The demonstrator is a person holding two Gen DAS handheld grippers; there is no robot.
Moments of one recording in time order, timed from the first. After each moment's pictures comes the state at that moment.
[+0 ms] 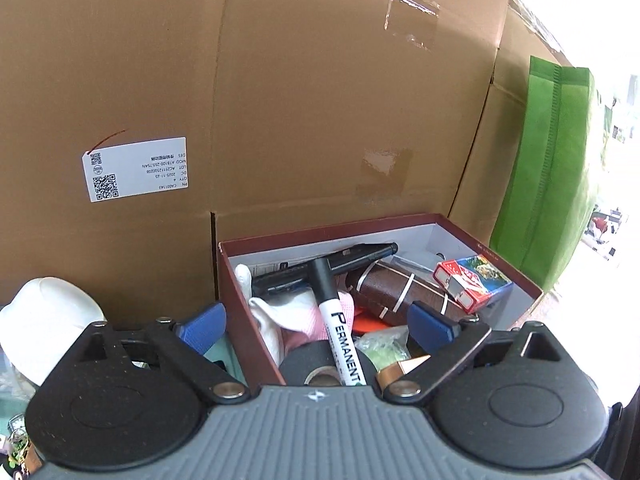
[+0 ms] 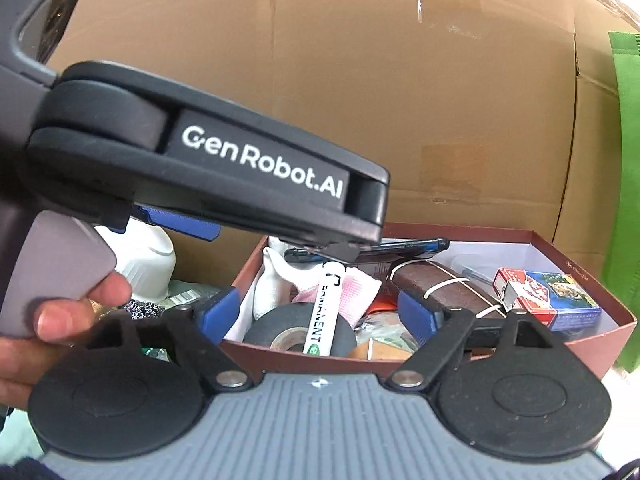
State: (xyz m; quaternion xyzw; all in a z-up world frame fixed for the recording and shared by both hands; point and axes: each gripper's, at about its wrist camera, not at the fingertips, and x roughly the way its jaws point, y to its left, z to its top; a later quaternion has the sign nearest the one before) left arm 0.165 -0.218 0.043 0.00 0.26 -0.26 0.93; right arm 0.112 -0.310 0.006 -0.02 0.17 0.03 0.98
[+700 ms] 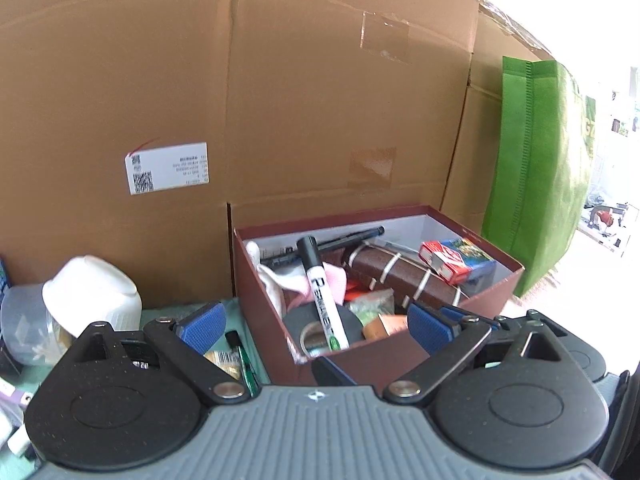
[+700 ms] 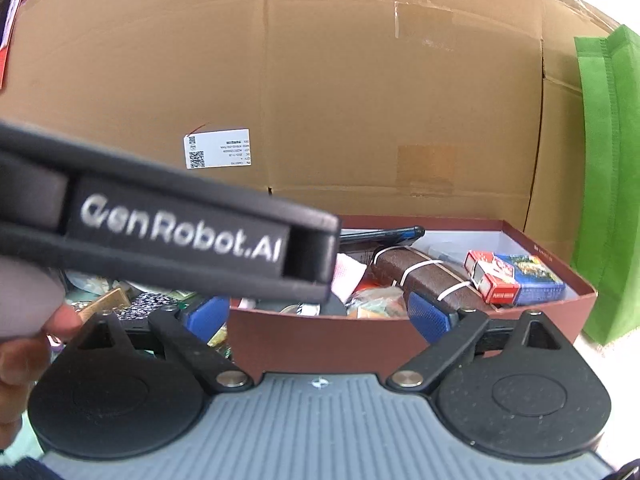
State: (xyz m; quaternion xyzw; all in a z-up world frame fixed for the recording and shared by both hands) left arm 0.100 -0.208 0.045 0.01 0.23 -0.24 0.94; right arm 0.064 -0.304 0.016 0.00 0.17 0.01 0.99
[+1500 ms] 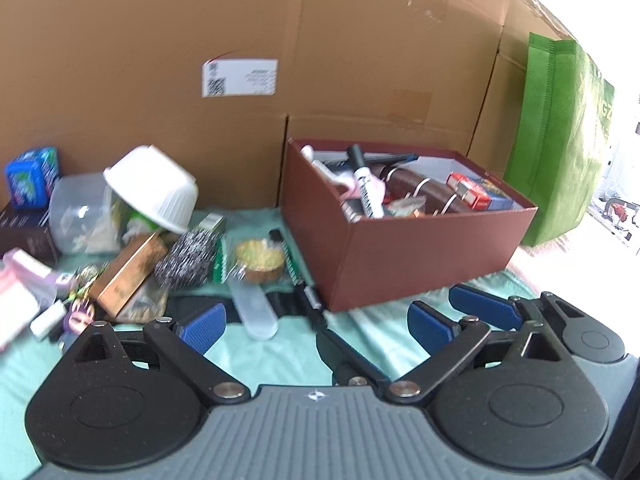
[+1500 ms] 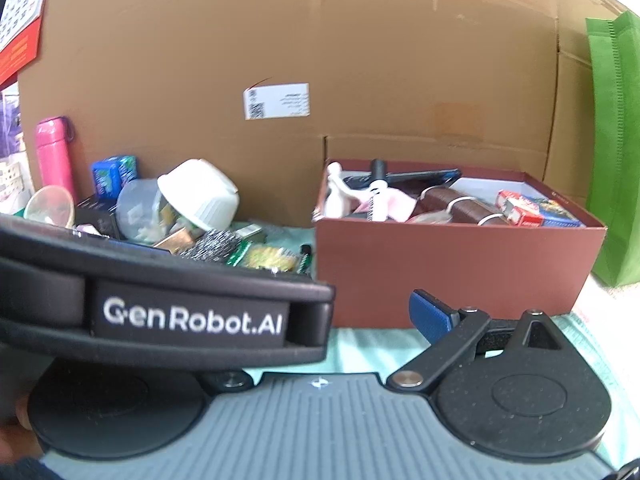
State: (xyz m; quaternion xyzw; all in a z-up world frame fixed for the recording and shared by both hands) left arm 0.051 -0.155 0.000 -0.02 0.29 -0.20 0.94; right arm 0.017 -0.256 -0.008 -0.01 0.22 0.04 0.98
